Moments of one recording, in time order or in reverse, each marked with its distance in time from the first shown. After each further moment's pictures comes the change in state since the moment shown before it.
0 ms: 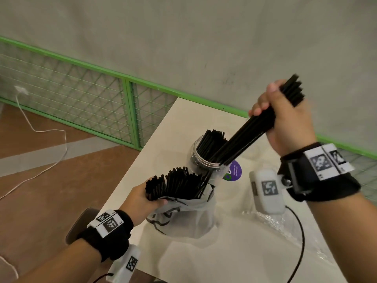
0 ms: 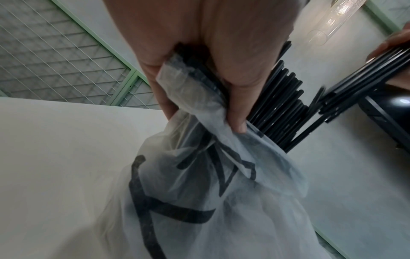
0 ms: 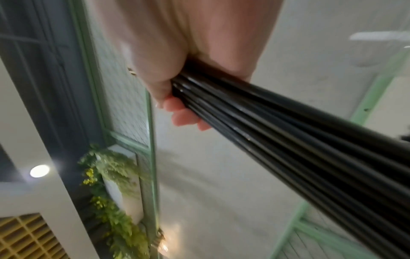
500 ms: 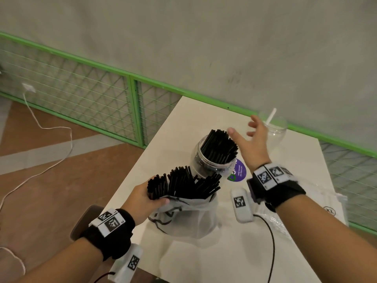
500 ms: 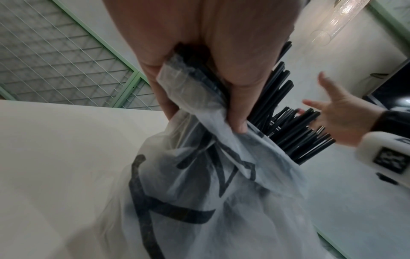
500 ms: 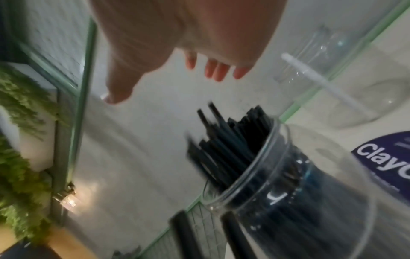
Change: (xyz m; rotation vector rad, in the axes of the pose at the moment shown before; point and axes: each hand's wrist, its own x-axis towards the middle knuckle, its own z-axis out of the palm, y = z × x) left_hand 0.002 -0.002 -0.005 0.014 0.011 -0.034; right_hand -0.013 0.108 -0.027 -0.731 0.161 0.160
